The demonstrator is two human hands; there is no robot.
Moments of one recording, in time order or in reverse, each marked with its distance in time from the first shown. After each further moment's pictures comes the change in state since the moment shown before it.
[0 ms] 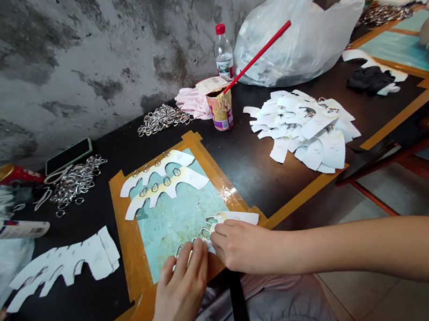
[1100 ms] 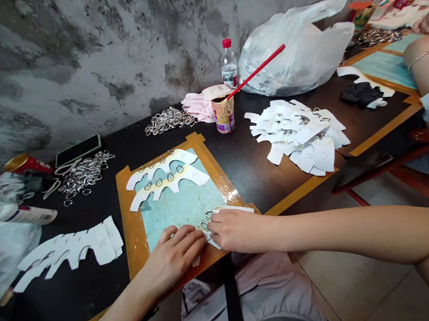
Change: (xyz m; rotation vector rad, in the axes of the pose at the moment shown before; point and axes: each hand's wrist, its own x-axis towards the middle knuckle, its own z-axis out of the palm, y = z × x) left_hand 0.019 -0.051 0.011 -0.334 0.052 0.336; right_hand 0.009 0.017 -0.021 -0.084 -0.064 -0.168
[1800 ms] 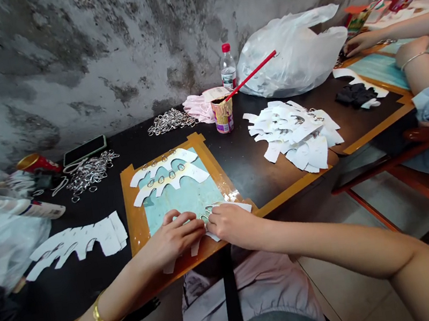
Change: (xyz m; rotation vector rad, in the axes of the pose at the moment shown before) left_hand 0.006 -0.019 0.002 -0.127 -0.112 0.064; right_hand 0.004 -0.013 0.016 0.026 0.117 0.220
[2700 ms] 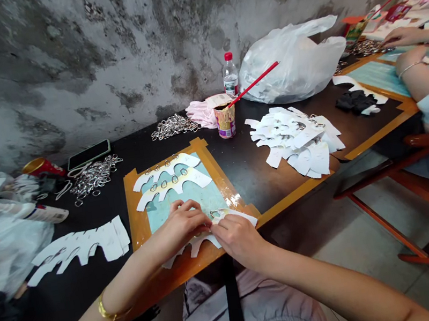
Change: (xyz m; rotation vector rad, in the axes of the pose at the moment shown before) left_hand 0.027 -0.011 -0.013 -0.280 -0.024 -0.229; right_hand -0.008 -0.032 0.009 0.267 0.273 0.429
